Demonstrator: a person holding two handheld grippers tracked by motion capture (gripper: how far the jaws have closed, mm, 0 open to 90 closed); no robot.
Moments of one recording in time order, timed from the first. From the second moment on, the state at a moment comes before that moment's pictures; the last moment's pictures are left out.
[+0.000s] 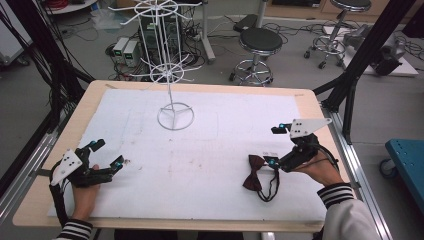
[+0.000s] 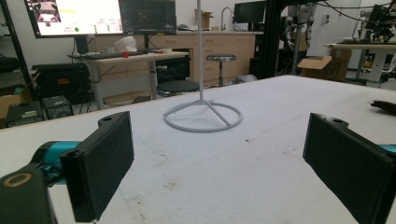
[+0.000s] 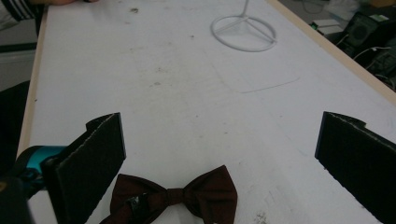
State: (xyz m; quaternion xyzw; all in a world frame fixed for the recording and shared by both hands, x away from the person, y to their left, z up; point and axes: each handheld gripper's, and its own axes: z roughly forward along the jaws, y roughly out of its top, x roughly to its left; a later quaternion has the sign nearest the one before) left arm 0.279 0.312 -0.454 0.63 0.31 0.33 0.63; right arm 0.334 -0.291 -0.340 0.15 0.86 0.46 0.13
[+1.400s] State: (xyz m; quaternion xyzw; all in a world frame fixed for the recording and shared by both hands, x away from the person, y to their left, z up) left arm 0.279 0.313 -0.454 0.63 0.31 0.32 0.63; right arm 0.367 -0.244 -0.387 -0.01 0.95 0.30 0.04
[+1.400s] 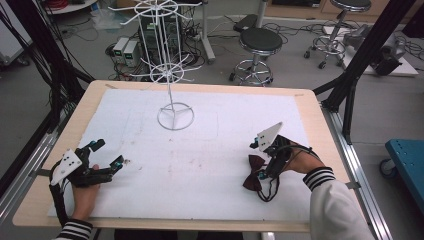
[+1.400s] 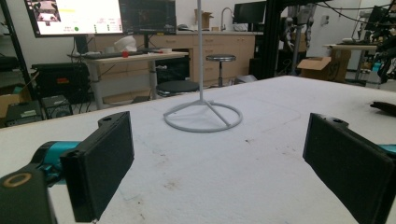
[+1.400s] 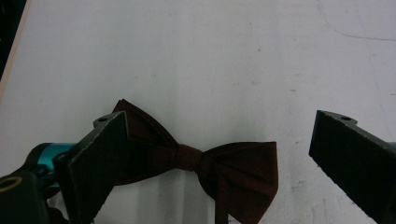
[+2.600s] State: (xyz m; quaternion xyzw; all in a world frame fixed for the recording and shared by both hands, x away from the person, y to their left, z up) left arm 0.279 0.313 -0.454 0.63 0.31 0.32 0.63; right arm 0.369 -0.237 -0.407 -0.10 0.97 0.22 0.01
